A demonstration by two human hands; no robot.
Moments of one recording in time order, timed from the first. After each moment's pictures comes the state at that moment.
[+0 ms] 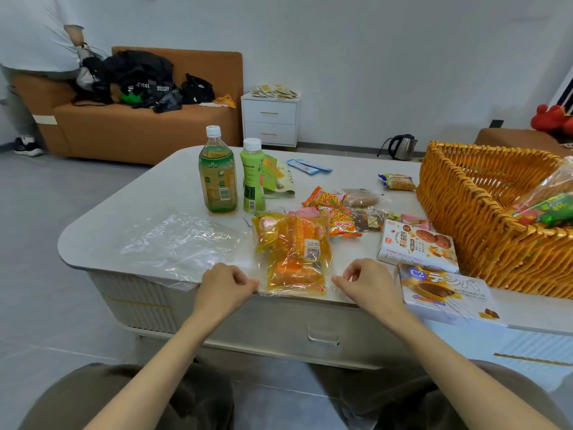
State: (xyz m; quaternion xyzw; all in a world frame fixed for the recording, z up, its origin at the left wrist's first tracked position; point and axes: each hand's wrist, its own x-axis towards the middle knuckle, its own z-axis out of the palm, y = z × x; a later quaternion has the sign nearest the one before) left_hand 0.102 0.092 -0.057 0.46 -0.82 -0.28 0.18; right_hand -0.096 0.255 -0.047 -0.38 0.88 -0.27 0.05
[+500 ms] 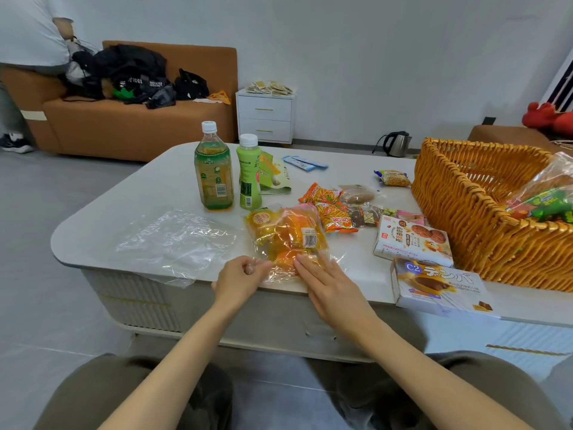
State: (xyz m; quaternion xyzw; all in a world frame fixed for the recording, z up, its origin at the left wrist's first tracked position) left_hand 0.079 0.102 -0.062 0.47 -0.74 -0.43 0.23; right_hand -0.072 0.238 -0.089 -0.67 0.70 -0.13 -0.21
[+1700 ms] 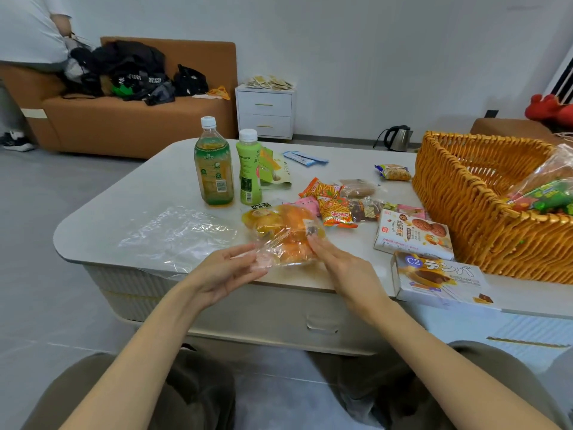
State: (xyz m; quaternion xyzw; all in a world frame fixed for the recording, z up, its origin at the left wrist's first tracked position) left_hand 0.103 0.093 -0.017 0.31 -0.46 -0.81 0.18; right_hand -0.091 0.244 -0.062 -0.60 0.75 -0.22 -0.13
